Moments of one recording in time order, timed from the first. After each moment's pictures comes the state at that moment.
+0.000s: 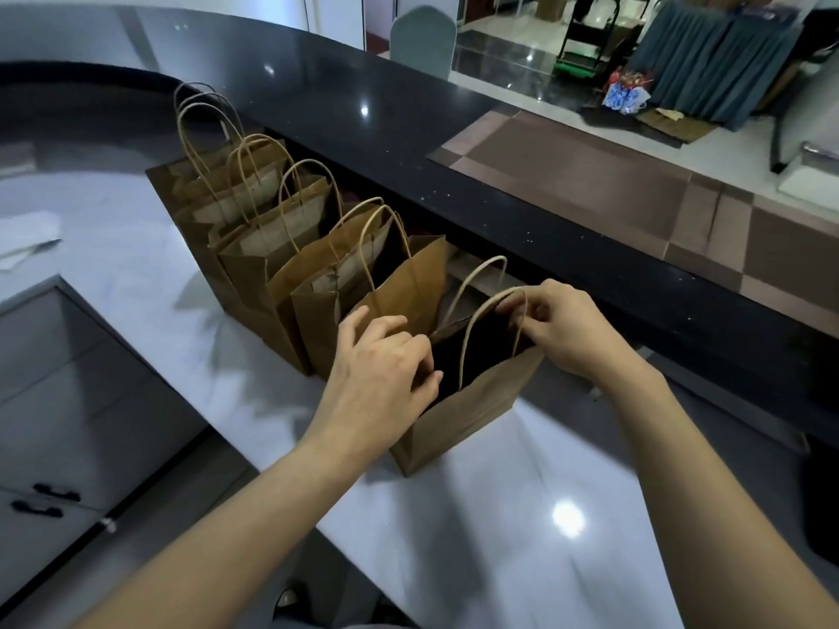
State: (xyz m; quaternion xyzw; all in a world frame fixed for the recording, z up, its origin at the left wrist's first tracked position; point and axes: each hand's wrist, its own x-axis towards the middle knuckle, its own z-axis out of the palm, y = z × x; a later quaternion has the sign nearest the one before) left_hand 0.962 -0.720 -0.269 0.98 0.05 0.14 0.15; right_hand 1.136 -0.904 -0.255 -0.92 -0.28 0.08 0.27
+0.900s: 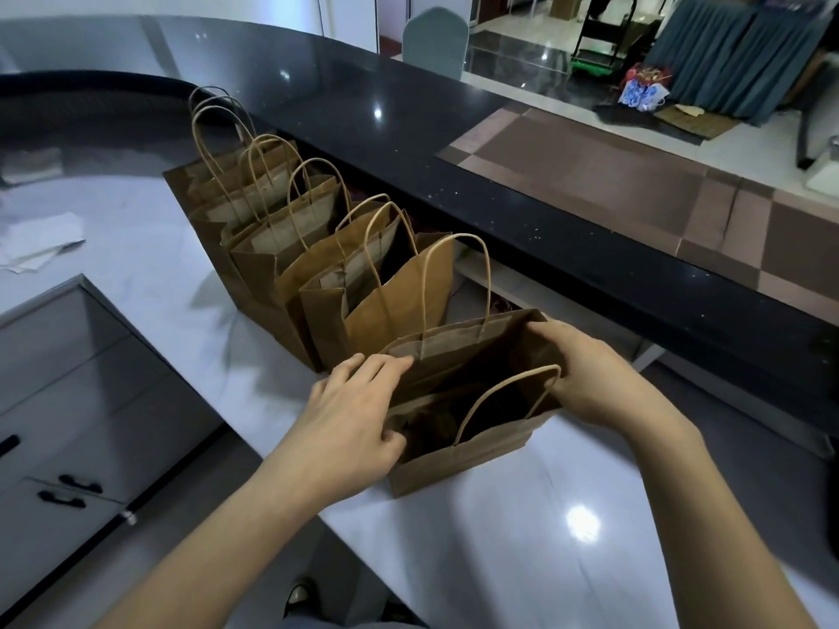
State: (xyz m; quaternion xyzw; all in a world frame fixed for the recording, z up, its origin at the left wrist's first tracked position) left_hand 0.921 -0.710 -0.270 0.97 0.10 -0.06 0.23; right_hand 1.091 -0.932 -0.259 -0.94 -0.22 0.17 0.18
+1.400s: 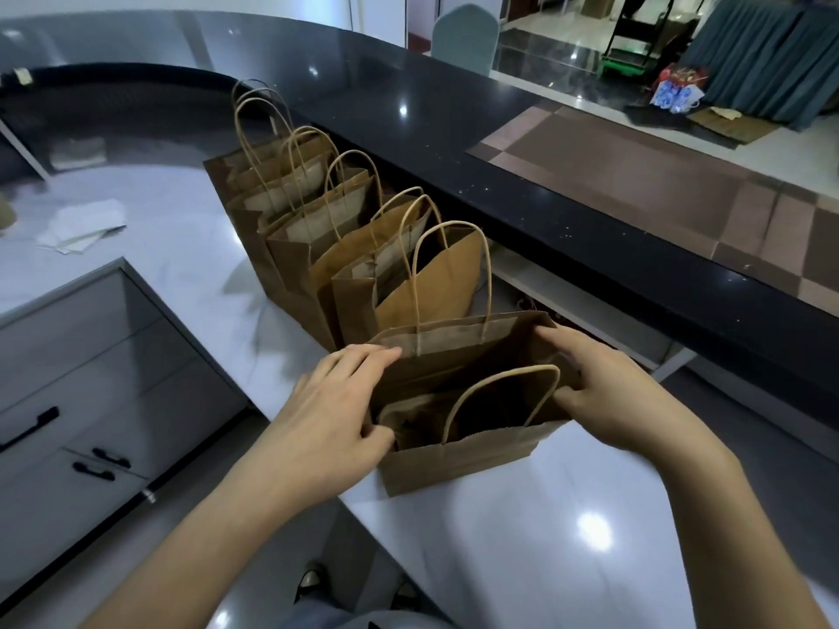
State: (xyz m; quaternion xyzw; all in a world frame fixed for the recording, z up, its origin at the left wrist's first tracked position) left_hand 0.883 -0.690 -0.258 0.96 0.12 0.00 0.25; right_hand 1.064 -0.930 -0.249 -0.92 -0.27 0.18 0.21
